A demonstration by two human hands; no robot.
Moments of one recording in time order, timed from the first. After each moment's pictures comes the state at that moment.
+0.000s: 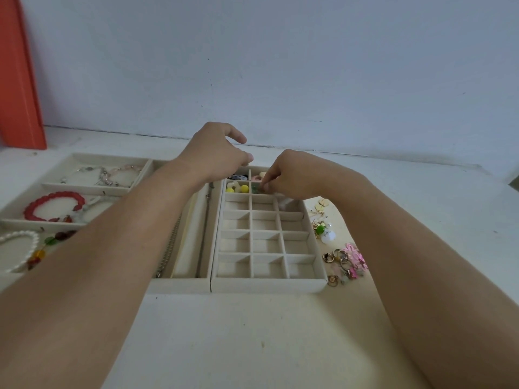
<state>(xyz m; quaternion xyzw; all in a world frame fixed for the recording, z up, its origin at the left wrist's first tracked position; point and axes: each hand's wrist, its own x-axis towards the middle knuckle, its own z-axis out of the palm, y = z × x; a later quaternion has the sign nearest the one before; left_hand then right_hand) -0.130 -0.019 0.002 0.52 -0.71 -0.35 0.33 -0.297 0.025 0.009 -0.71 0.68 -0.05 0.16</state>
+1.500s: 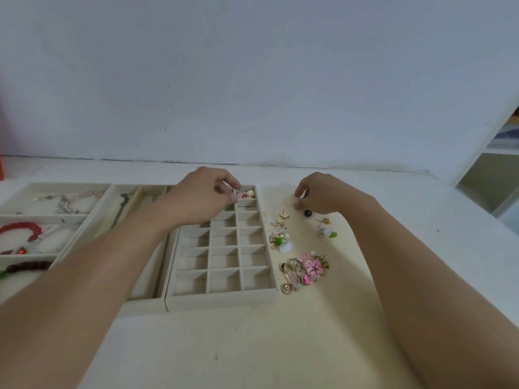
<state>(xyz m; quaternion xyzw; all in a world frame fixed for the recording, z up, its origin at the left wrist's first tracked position) -0.157 -0.004 -0.019 0.42 -0.80 -0.34 0.26 -0.426 0.037 -0.017 -0.61 0.78 -0.06 0.12</state>
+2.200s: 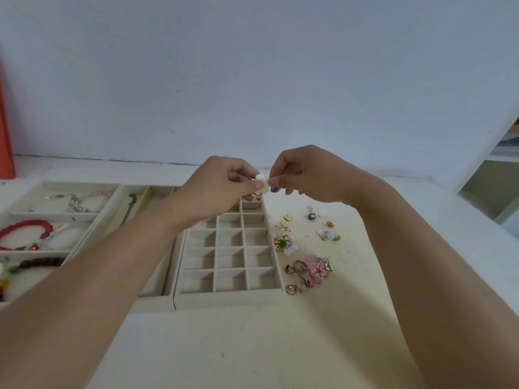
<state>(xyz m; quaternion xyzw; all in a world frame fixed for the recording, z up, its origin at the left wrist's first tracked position) -0.167 0.020 0.004 0.37 -0.74 -0.45 0.34 -0.366 0.076 0.050 -0.71 0.63 -0.24 0.21</state>
